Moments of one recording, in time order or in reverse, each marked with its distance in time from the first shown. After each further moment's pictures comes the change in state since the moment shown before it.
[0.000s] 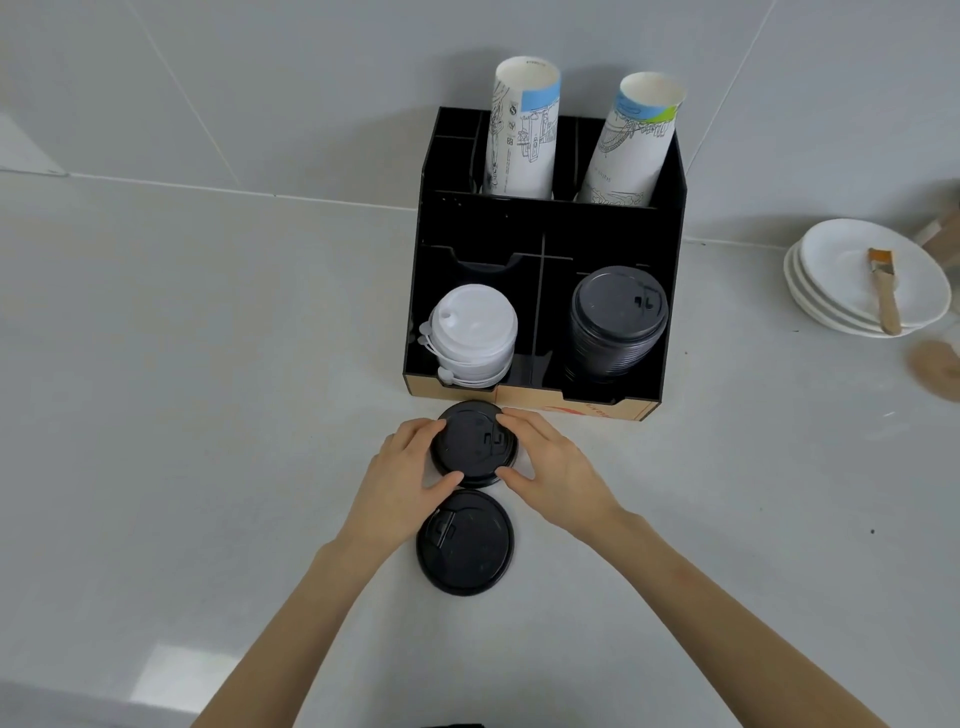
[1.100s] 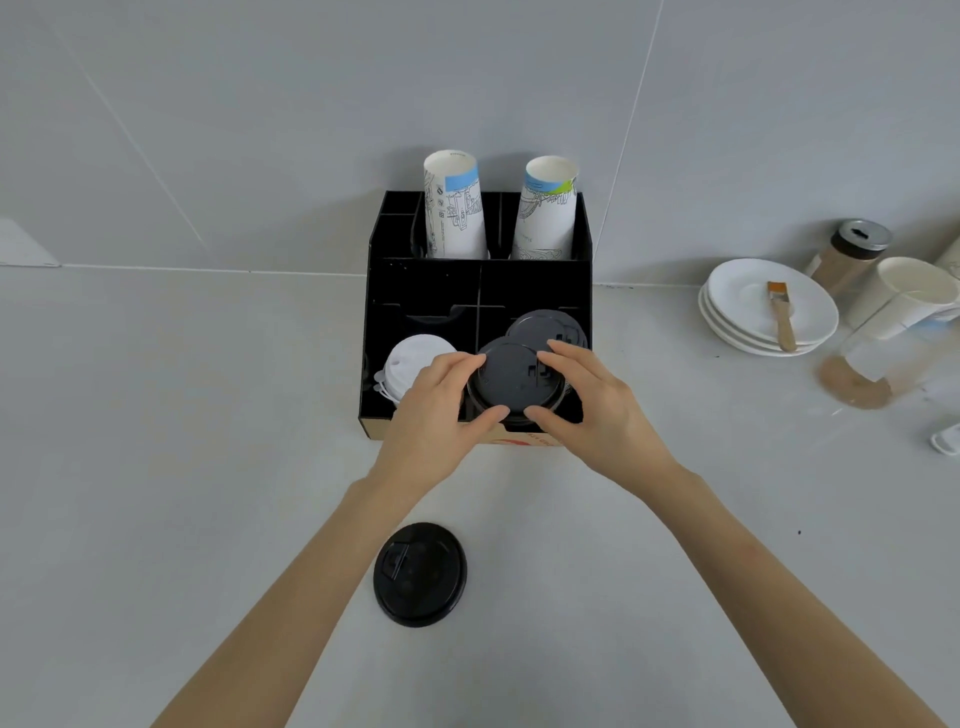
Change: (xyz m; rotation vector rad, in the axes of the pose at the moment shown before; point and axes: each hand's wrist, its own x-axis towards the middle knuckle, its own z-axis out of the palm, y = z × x) left_hand 0.029 0.111 -0.018 -0.001 0.207 0.347; right_hand -0.024 0.002 -0.113 0.008 0.352 -0.069
